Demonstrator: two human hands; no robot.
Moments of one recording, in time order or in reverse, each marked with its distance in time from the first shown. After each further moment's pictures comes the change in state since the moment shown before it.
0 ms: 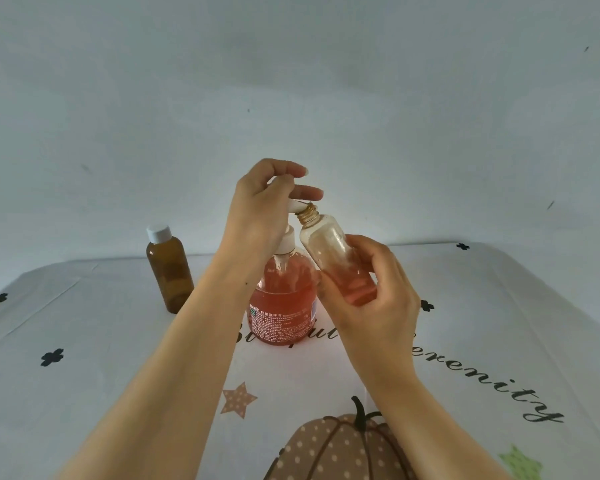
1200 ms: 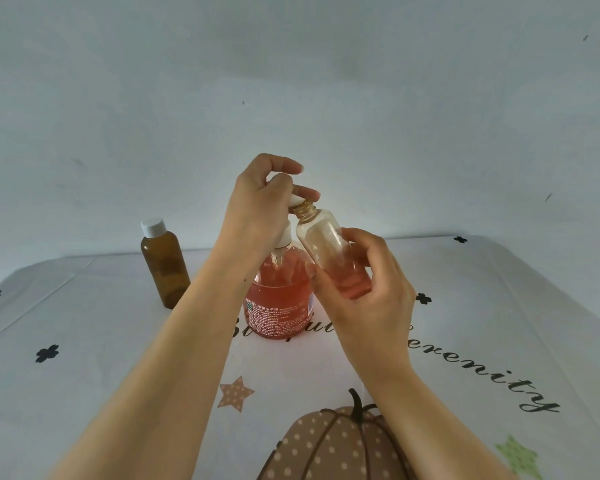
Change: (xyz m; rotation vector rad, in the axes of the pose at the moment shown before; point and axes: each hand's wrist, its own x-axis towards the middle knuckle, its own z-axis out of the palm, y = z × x) left_hand -0.003 0.000 0.002 0.088 -0.022 -0.005; right_hand 0.000 -0.003 0.003 -0.051 0.008 0.021
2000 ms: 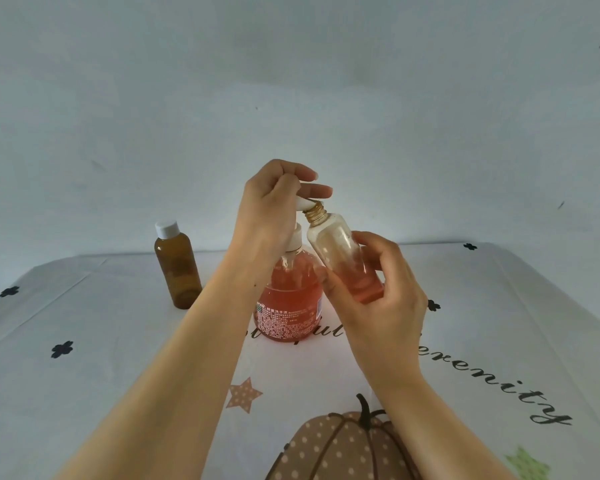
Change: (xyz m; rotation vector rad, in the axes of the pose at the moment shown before) left_hand -0.003 0.001 -0.001 -0.101 0.042 0.012; right_hand 0.001 0.000 -0.002 0.007 0.007 -0.050
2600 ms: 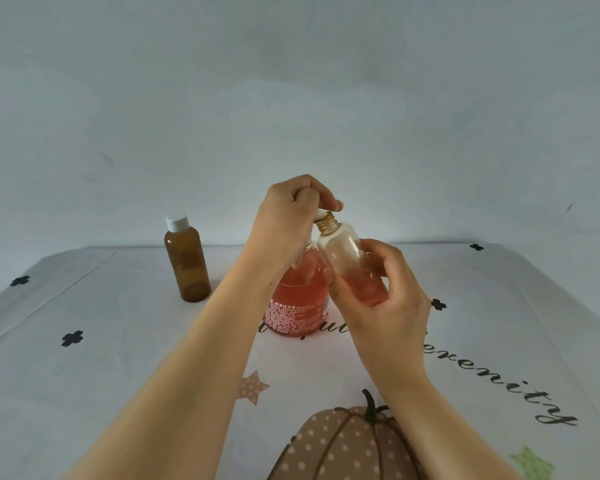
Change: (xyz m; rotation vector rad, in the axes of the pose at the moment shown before) left_hand 0.006 -0.015 0.002 0.184 -0.110 0.060; right_hand -0.005 0.005 0.001 -0.039 -0.025 0.086
